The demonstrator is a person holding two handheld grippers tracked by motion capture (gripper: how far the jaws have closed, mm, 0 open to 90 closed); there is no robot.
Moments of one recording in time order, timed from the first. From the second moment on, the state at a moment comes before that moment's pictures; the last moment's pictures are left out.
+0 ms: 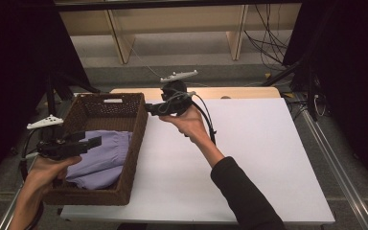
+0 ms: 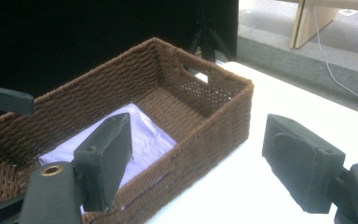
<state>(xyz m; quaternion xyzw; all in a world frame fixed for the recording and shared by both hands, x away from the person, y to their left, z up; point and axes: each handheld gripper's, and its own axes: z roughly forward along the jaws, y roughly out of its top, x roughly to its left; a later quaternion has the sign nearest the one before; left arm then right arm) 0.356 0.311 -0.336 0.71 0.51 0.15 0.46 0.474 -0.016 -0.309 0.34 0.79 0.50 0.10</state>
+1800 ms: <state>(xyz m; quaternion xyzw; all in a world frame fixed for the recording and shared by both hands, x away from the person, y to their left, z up) 0.342 0.201 -0.368 0.72 0.41 0.14 0.54 0.382 -0.157 -0.362 0.36 0.75 0.54 0.12</state>
